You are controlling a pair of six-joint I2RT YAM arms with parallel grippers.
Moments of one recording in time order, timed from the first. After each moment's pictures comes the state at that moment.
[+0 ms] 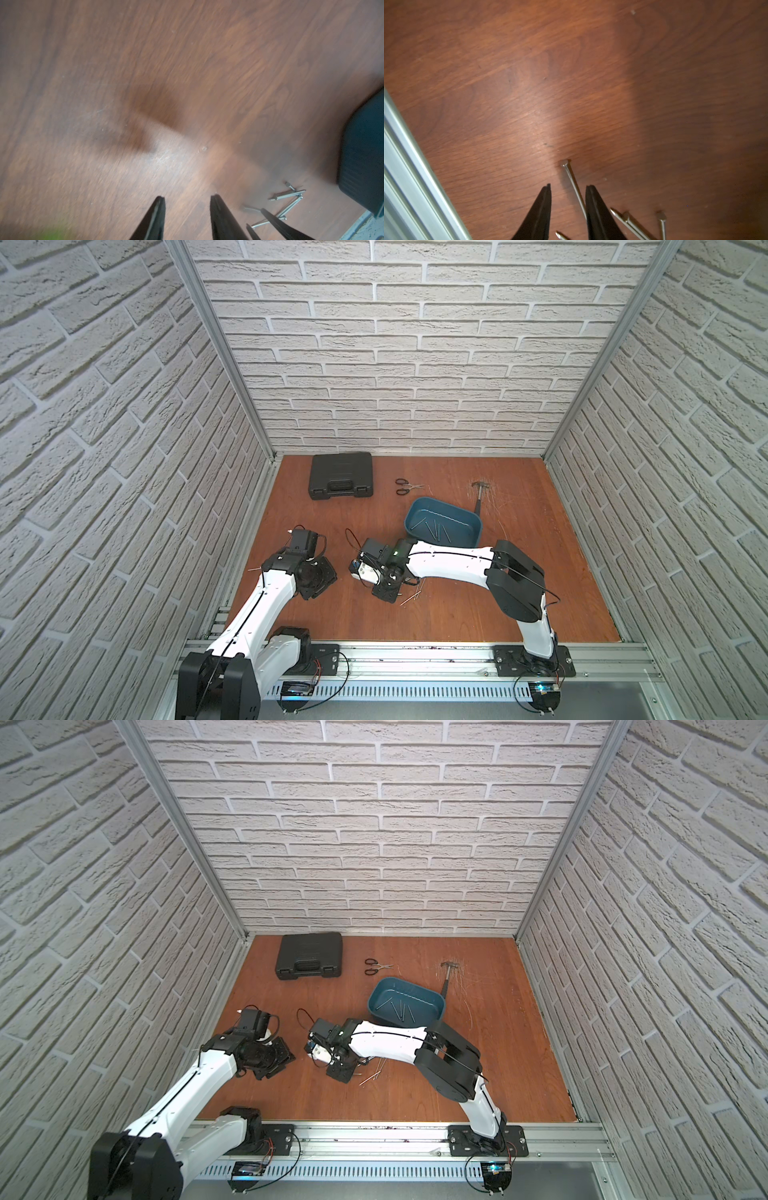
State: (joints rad) left arm -0.12 0.99 0.57 -0.85 0.23 -0.76; right arm 1.06 2.06 1.51 -0.84 -0.07 -0.10
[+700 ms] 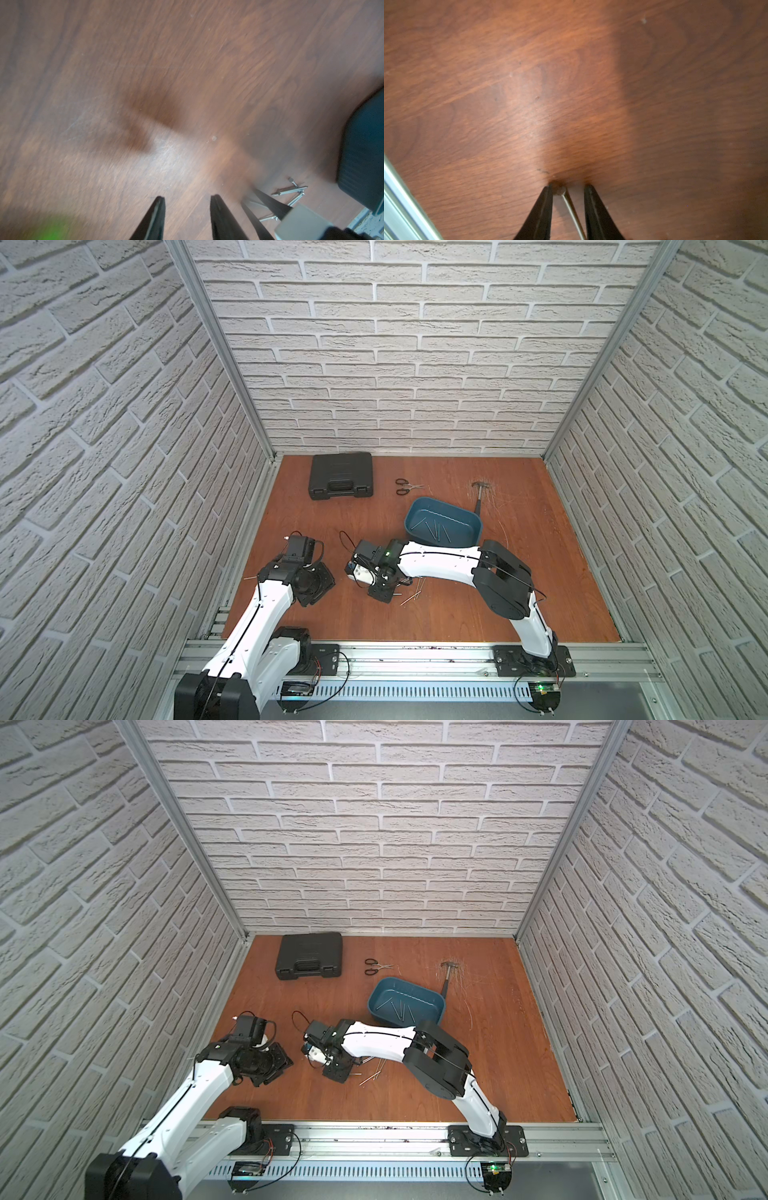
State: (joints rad) left arm -0.11 0.91 0.54 -0.89 0.23 -0.77; right arm 1.06 2.13 1.58 -0.86 -0.05 -0.10
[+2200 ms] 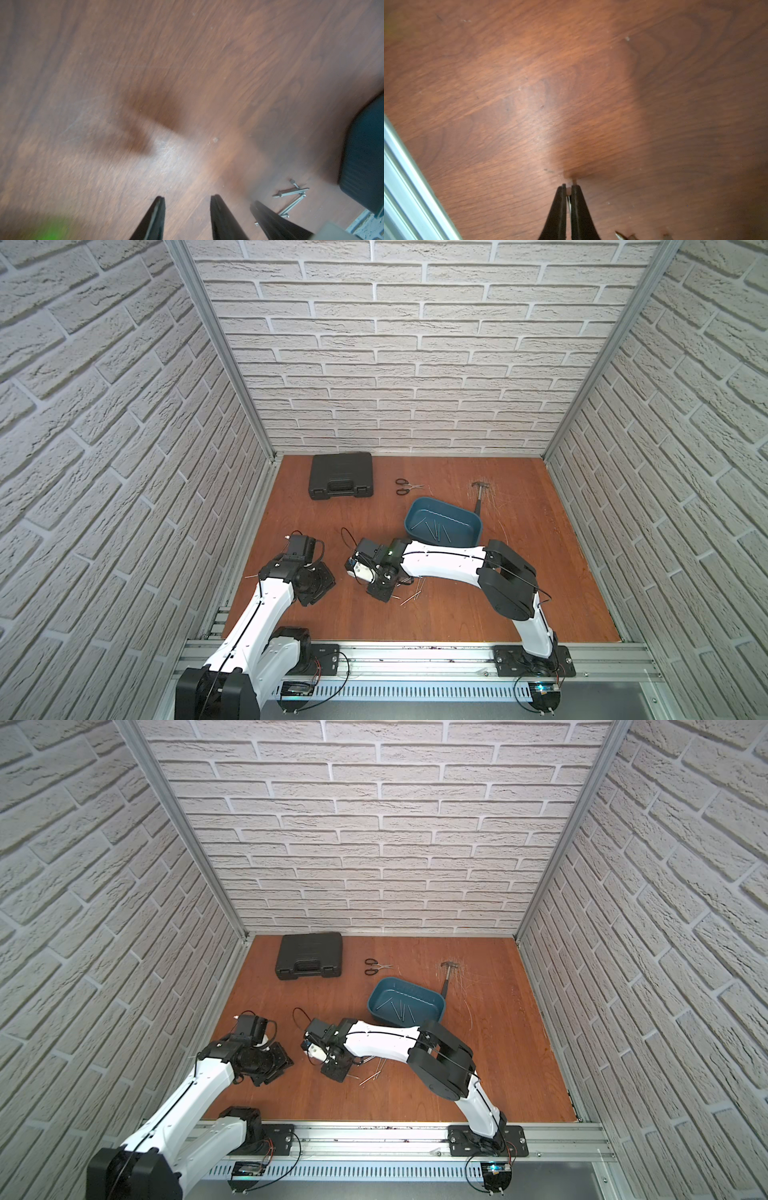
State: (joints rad) left arm -0.11 0.94 0.54 -0.88 0.23 -0.78; right arm 1.05 2.08 1.56 -0.82 -0.08 -0.04
